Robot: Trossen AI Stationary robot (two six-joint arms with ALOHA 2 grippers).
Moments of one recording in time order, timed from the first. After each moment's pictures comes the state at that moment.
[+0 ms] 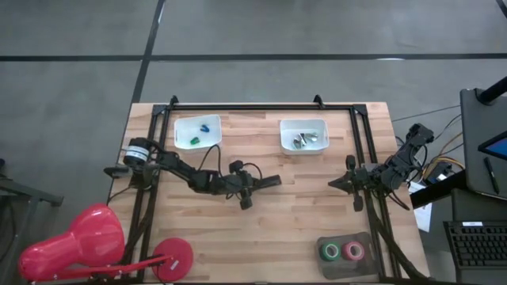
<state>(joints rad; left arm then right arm) -0.13 1.87 0.73 0.62 -0.35 -0.17 0.78 0.03 0.11 -0.36 0.73 0.28</state>
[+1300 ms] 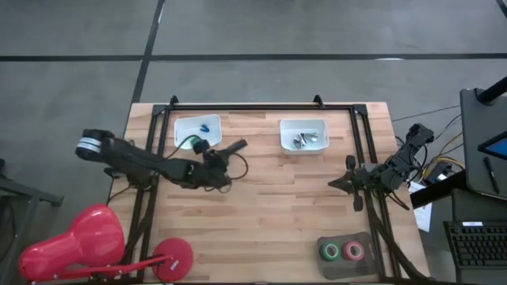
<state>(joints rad) -0.16 1.38 0.71 -0.20 -0.92 -0.21 0.78 0.03 0.11 -0.36 0.73 0.28</state>
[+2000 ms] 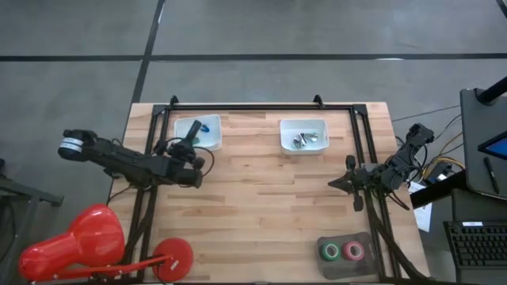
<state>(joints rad) -0.12 1.14 0.45 -0.70 -1.19 -1.03 0.78 0.03 0.11 -0.36 0.73 0.28</state>
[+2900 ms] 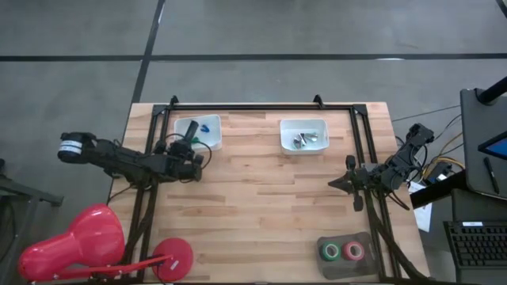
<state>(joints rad) 0.00 1.14 0.32 -0.44 -1.12 -0.96 0.78 0.03 0.11 -0.36 0.73 0.28</state>
